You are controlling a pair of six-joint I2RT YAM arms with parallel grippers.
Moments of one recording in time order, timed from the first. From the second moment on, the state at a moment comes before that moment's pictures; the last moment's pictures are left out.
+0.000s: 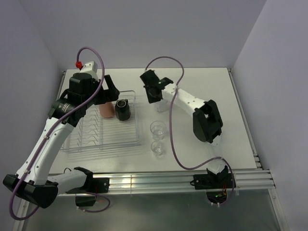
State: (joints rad) left arm -0.40 1.15 1.37 -0.73 -0.13 -0.46; right arm 0.67 2.12 1.86 -0.75 0.28 0.32
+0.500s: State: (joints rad) left arm -0.30 1.12 1.15 -0.25 0.51 -0.55; right arm 0.55 1.39 1.56 -0.46 -0.22 0.50
